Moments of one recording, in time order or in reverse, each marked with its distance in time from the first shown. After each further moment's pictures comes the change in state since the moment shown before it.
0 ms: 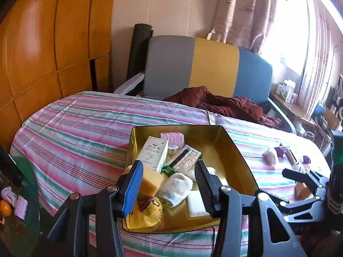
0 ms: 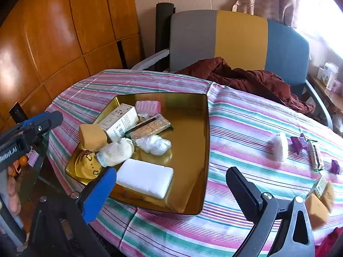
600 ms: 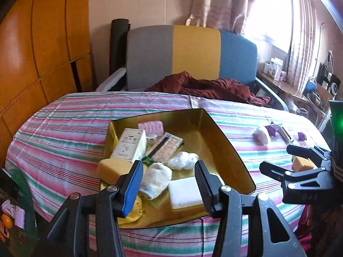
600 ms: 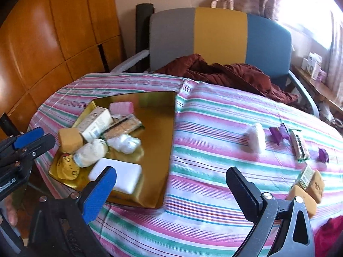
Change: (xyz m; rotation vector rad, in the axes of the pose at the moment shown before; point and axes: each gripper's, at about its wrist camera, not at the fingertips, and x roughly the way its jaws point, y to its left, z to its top) left arm 0.016 -0.044 -0.011 0.128 0.075 -0.056; right arm -0.008 -0.047 -0.007 0.075 0.012 -0.085
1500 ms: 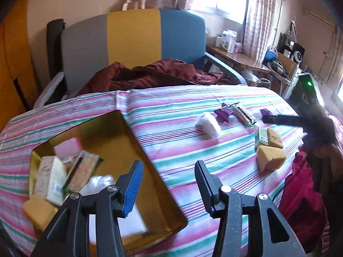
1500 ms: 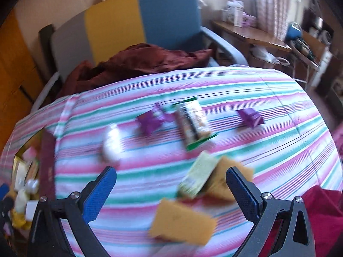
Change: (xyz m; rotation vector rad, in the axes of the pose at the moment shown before) left arm 0.064 -0.131 0.040 0.206 0.117 -0.259; right arm 0.000 -0.260 0.007 0.419 0.104 -0.301
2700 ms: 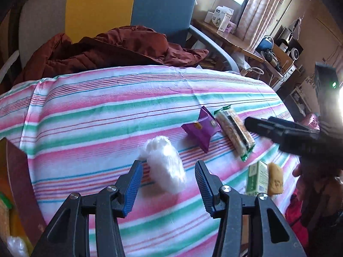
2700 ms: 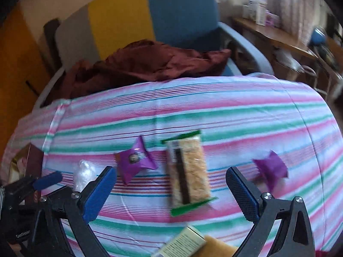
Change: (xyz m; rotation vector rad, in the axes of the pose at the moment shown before) left arm 0.186 -0.076 0.085 -0.070 0.199 -0.174; right arm 0.086 -0.013 0.075 -0.126 0.040 0.118
